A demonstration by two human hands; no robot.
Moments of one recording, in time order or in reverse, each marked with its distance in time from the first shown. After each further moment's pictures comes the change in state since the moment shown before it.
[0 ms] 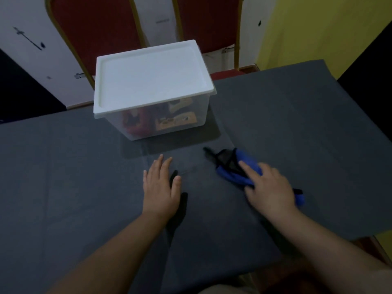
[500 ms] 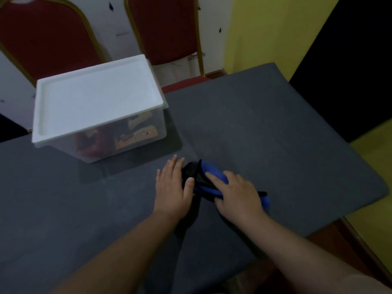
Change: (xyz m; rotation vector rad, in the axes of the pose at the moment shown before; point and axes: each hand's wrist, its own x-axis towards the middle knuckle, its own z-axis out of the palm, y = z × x) left_hand 0.023 0.092 0.050 -0.028 -0.158 0.184; right_hand -0.004 0.017 -0.009 0.075 -0.107 -0.050
